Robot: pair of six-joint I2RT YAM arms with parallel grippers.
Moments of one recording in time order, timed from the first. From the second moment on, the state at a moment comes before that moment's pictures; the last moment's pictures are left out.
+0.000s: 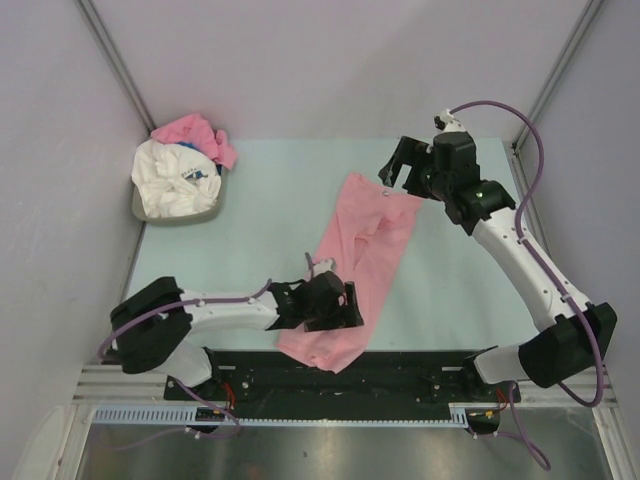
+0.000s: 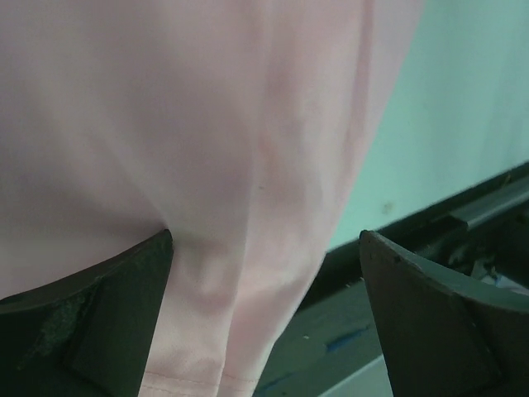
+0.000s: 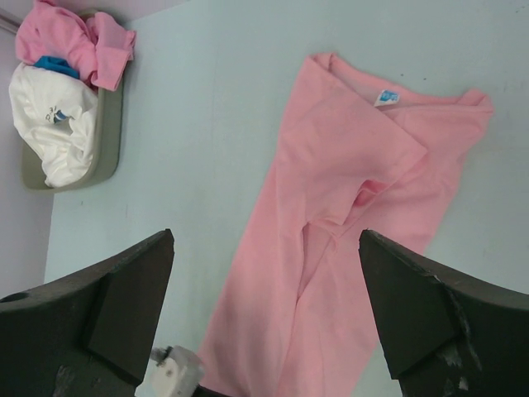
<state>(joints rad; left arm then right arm) -1.07 1.45 0.69 -0.16 -0.09 -1.09 0.39 1.39 1.41 -0.49 0.02 0.56</state>
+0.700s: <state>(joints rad) -1.01 1.33 1.14 -0.54 -0.11 -0.98 0.33 1.67 1.39 -0.48 -0.08 0.53</state>
